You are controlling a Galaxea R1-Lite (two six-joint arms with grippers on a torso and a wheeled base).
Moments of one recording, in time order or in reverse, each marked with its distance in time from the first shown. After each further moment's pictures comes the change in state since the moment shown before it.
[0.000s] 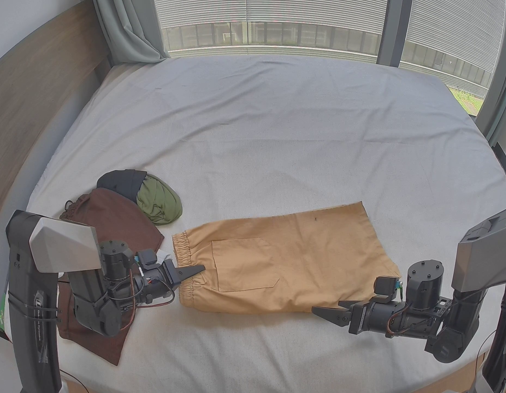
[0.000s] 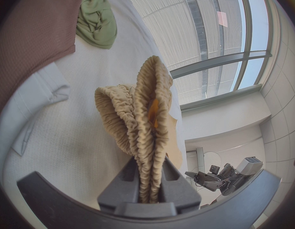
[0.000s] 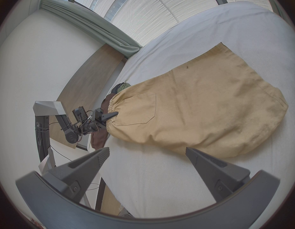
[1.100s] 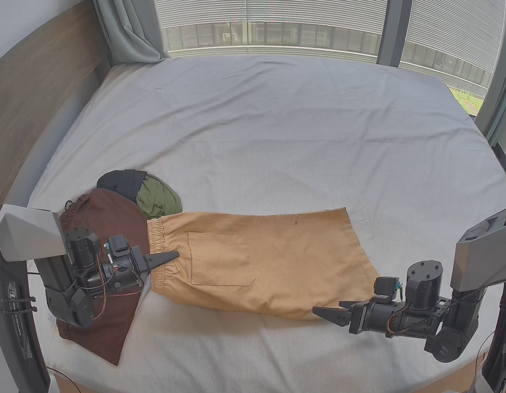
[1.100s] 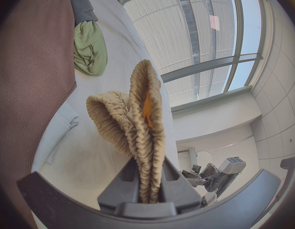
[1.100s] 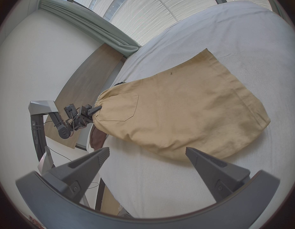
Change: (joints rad) left arm 0.147 -0.143 0.079 0.001 -0.181 -0.003; right arm -0.008 0.012 -0.002 0.000 0.003 -0.001
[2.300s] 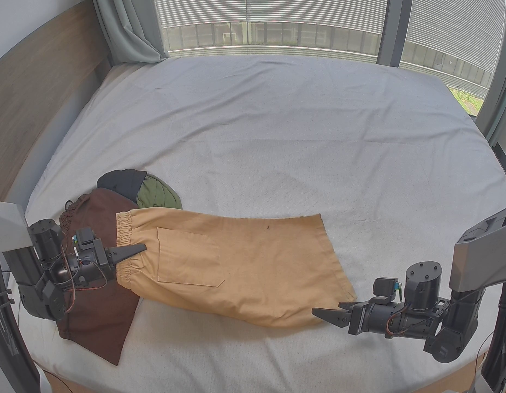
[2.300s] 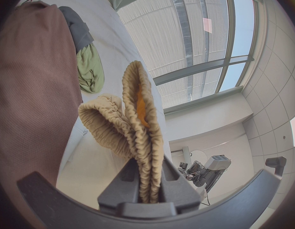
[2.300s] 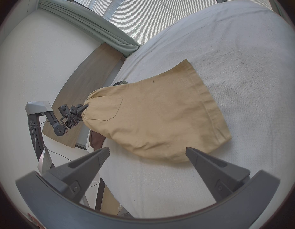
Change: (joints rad) left arm 0.187 -0.122 0.071 0.001 -0.226 0.000; right arm 0.002 0.008 0.000 0.000 0.001 0.000
